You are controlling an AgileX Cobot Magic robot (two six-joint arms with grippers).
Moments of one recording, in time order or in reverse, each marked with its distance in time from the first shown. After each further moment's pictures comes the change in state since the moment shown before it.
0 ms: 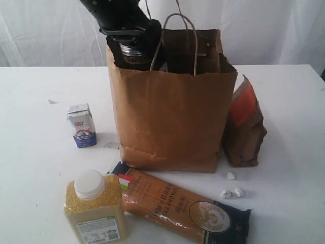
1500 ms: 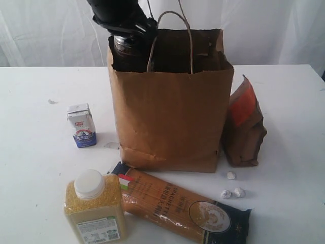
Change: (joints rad) left arm -0.025 0.040 -0.074 0.209 0.027 -0.067; right arm 0.000 0.000 0.000 0.000 0.000 0.000
